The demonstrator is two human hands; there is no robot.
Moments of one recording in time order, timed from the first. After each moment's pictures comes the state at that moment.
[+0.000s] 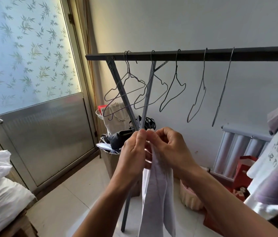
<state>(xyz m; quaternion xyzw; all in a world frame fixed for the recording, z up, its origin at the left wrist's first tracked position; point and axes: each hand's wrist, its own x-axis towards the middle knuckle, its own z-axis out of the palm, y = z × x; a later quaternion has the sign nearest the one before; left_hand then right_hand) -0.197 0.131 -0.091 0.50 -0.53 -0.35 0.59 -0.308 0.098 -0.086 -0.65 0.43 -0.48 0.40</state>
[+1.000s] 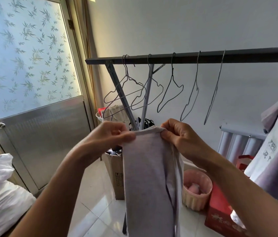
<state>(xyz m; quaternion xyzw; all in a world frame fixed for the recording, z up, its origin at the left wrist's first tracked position) -0.115 0.125 -0.049 0.52 -0.71 -0.31 0.36 -0.348 0.094 -0.062 -0.73 0.34 -0.43 0.40</state>
